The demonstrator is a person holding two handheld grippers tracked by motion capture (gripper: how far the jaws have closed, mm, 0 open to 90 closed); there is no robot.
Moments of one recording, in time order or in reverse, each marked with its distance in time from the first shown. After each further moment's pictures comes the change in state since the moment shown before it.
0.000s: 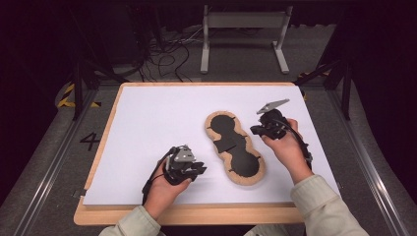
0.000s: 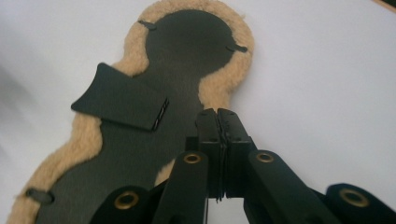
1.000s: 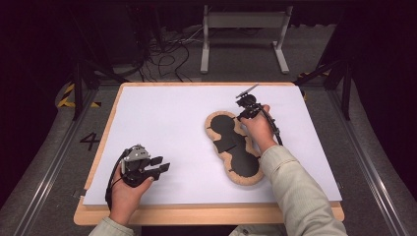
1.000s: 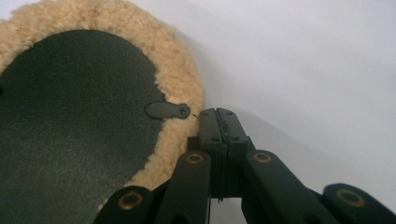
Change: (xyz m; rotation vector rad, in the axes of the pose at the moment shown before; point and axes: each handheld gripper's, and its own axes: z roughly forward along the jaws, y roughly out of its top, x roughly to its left) left arm 0.044 -0.055 -0.070 -0.076 0.158 -0.203; right arm -0.043 0.051 0.119 0.194 -0.069 0.166
